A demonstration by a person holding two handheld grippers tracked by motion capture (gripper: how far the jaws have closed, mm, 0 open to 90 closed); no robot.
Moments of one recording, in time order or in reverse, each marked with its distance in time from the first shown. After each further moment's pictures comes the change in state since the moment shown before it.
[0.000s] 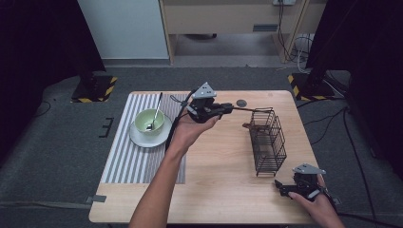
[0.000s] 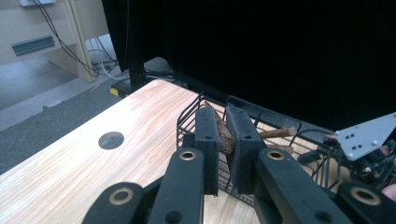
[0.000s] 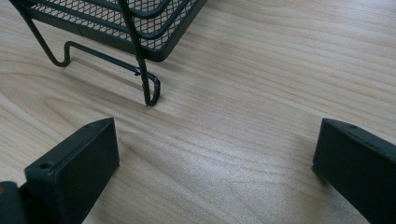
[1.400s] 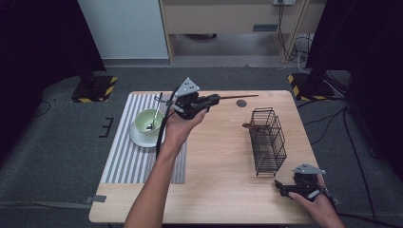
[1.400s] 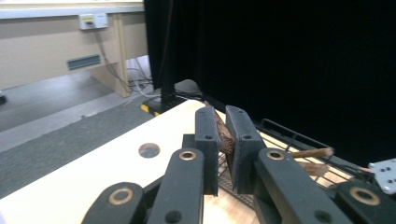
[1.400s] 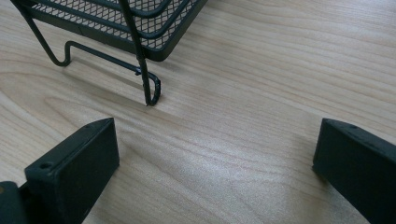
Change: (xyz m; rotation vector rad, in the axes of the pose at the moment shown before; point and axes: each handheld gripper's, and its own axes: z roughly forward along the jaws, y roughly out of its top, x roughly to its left) left arm 0.018 -0.004 -0.033 -0.109 0.147 -0.054; right arm 0.000 0.000 0.000 -0.001 0.000 -0.005
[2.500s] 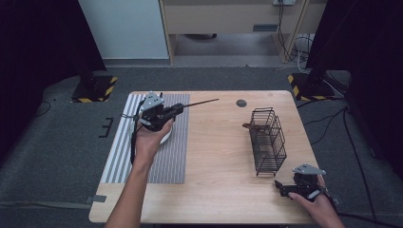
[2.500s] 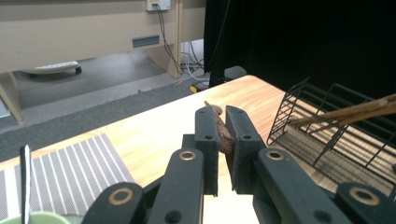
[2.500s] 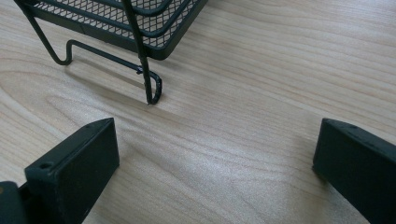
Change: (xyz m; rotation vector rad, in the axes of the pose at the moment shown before) left arm 0.037 -0.048 -0.070 0.043 0.209 -0.048; right arm 0.001 -0.001 0.000 -0.003 -0.002 0.001
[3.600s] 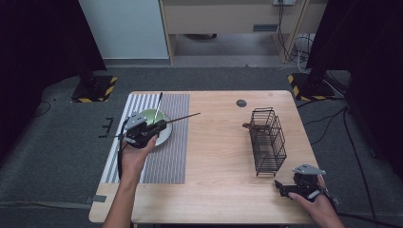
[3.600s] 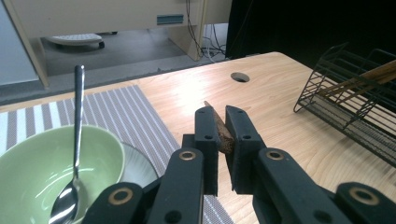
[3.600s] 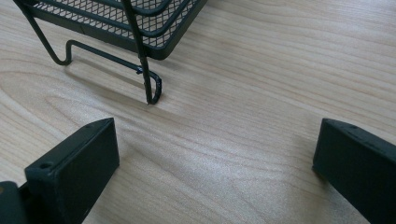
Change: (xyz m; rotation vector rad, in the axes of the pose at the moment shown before) left arm 0.026 -0.061 -0.033 0.039 0.084 -0.077; right arm 0.000 0.000 0.000 0.000 -0.002 0.004
